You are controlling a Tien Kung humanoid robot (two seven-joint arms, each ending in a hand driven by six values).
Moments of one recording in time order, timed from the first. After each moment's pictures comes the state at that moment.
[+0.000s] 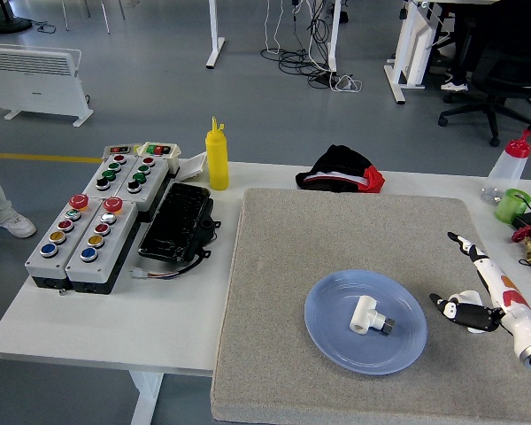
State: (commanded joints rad) left arm -0.14 0.00 -1.15 -0.27 0.61 0.39 0.41; right arm 0.23 -0.32 1.24 1.40 -1.62 -0.18 -0.06
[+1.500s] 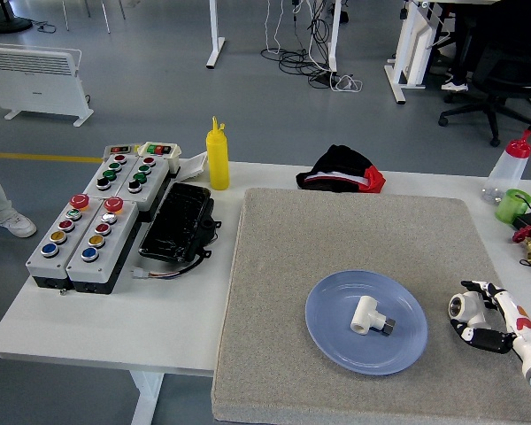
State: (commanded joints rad) left arm -0.14 0.00 -1.15 -0.27 0.63 0.39 0.42; right arm 0.29 -0.30 1.12 1.08 -1.48 -0.29 0.03
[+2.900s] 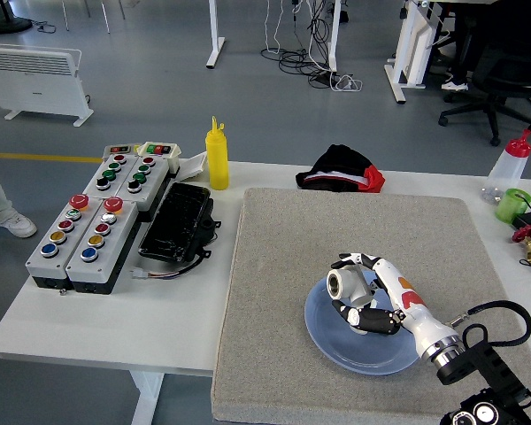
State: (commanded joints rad) left arm -0.15 0.00 -1.15 -0.27 0.63 0.39 0.43; right arm 0.43 -0.21 0.77 1.35 -1.49 -0.34 0.03
